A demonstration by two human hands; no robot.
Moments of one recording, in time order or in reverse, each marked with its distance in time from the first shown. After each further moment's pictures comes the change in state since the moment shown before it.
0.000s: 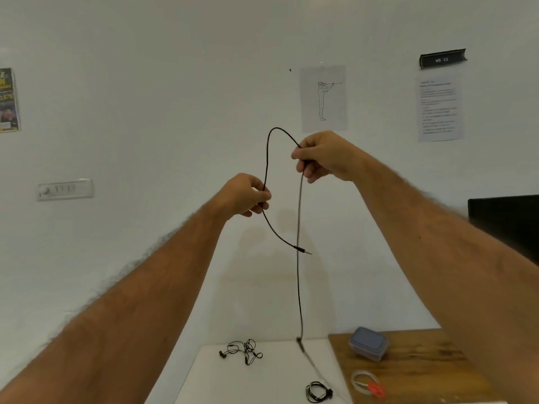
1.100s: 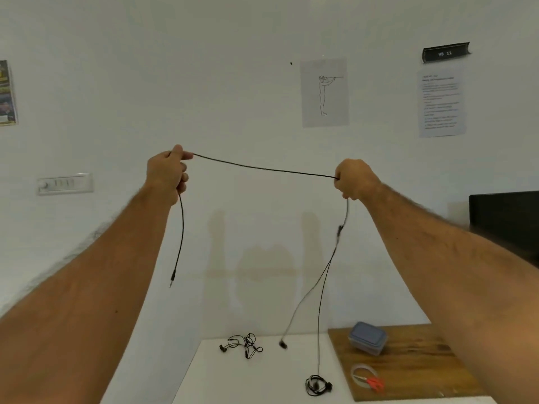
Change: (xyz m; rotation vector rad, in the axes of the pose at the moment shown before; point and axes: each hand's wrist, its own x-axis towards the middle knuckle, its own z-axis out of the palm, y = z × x) left_hand -0.003 -0.052 -0.085 -0.658 0.541 -0.129; right_hand 0.019 0.097 -0.023 -0.898 0.249 0.251
